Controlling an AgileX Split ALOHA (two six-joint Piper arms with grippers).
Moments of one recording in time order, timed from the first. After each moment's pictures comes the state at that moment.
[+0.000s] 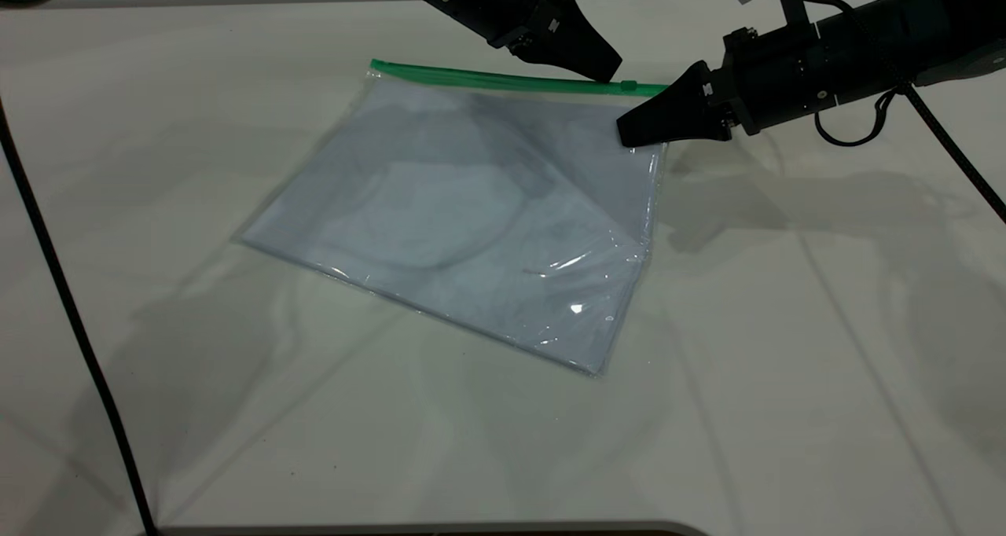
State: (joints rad) left arm -0.37 2.81 -2.30 -1.10 0.96 1.27; right arm 0.05 2.58 -1.45 1.50 1.02 -1.81
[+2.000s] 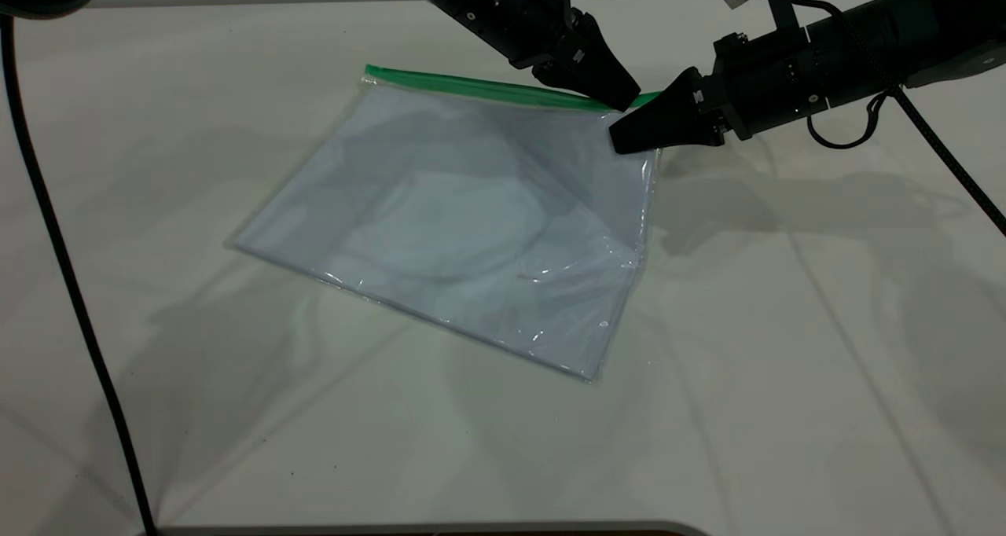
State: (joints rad) left arm -0.42 2.82 -2.30 -1.03 0.93 1.26; right arm 0.07 2.58 -1.45 1.49 1.00 -1.81
